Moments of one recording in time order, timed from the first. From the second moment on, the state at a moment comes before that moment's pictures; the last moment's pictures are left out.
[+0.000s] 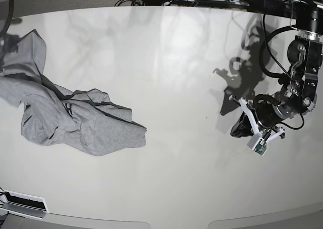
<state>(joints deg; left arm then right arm) -3.9 -28.9 6.9 87.0 -22.5 -28.4 31.2 -21.2 28.4 34.4 115.4 11.3 12.5 -61.8</state>
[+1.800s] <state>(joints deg) -3.9 -28.9 6.9 87.0 -22.5 -28.4 32.3 29.5 23.1 4.0 68.6 52.5 40.4 -75.4</state>
